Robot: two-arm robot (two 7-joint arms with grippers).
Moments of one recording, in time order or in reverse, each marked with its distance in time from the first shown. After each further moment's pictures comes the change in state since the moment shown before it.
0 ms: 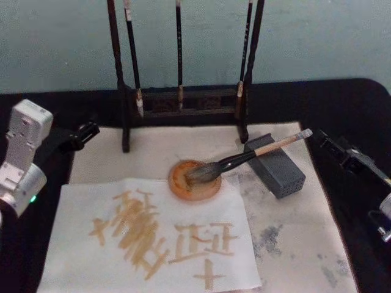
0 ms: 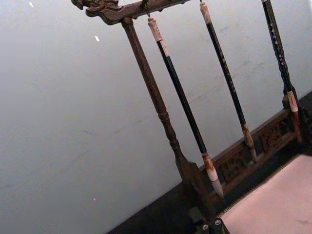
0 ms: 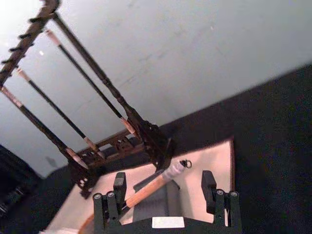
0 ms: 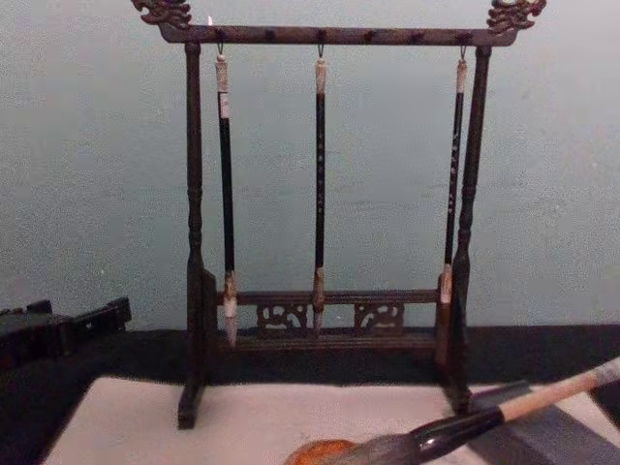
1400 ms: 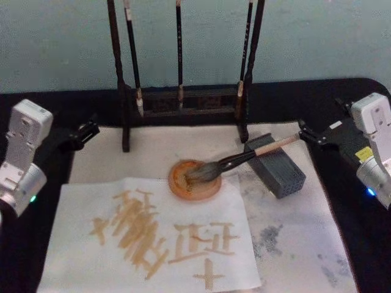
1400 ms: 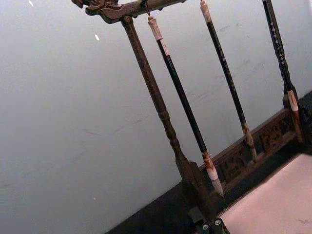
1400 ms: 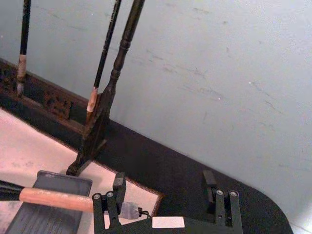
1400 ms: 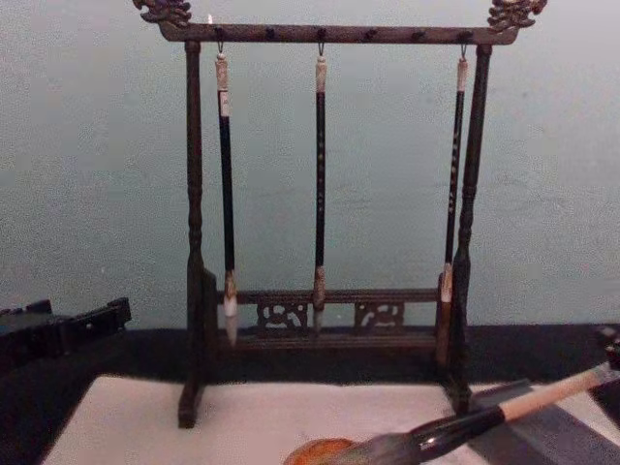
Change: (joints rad) left arm 0.000 0.000 0.000 0.000 0.000 0.000 0.000; right arm 0.245 0.117 -0.329 0.094 -0.764 -0.219 -0.390
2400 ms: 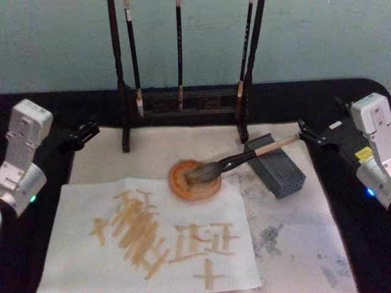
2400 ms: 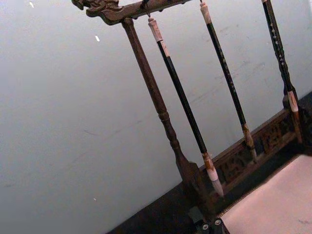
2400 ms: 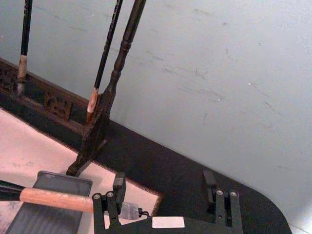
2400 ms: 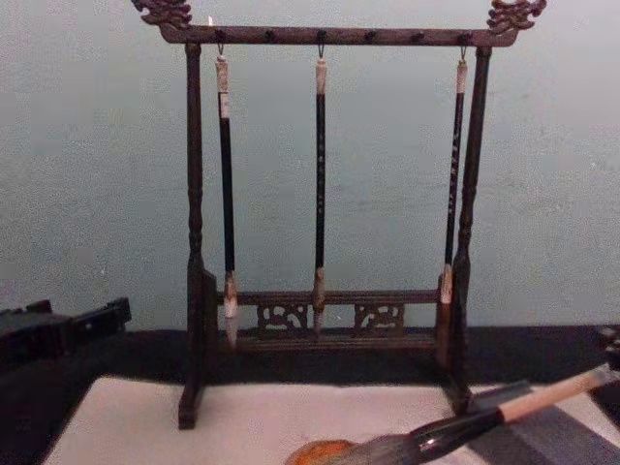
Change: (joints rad) left arm 0.000 0.000 0.000 0.000 0.000 0.000 0.000; right arm 0.000 0.000 -0.001 0.000 0.000 0.000 -0.001
